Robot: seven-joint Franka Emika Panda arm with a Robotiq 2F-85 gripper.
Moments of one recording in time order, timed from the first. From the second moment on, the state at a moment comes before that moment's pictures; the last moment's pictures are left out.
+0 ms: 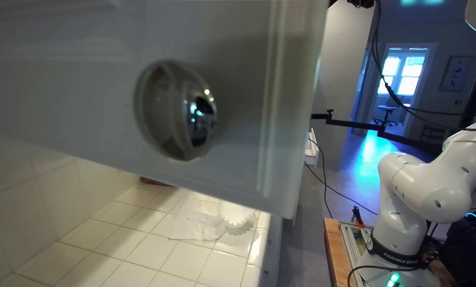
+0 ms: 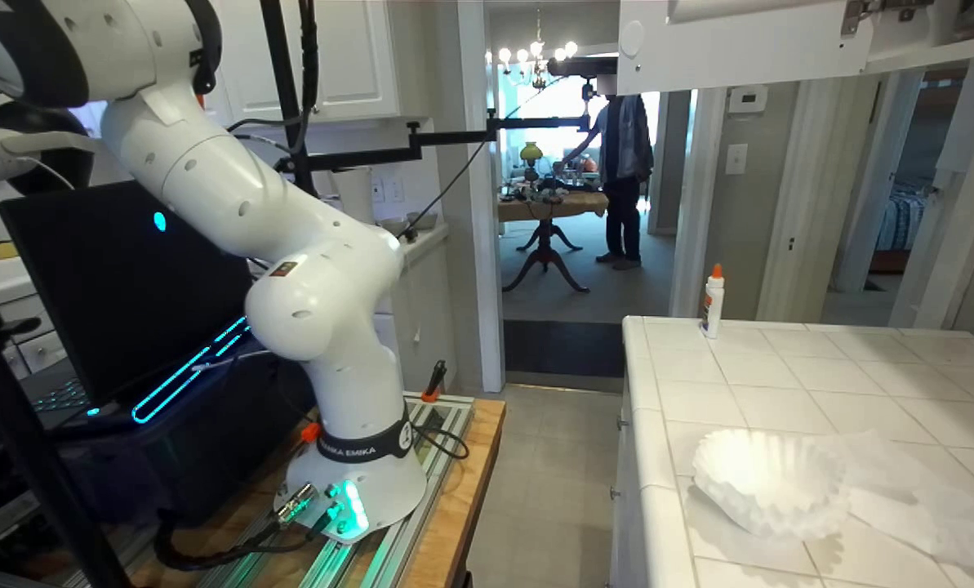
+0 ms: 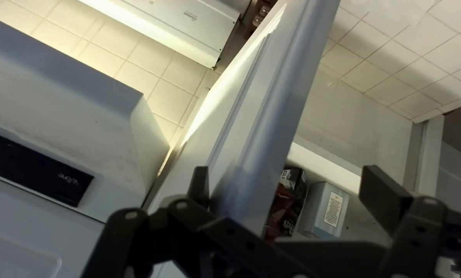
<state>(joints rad) 0.08 -0.81 -0.37 -1.74 -0.08 1.85 -0.78</state>
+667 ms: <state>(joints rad) 0.11 -0.90 -0.32 -1.82 -0.08 1.87 -0.84</state>
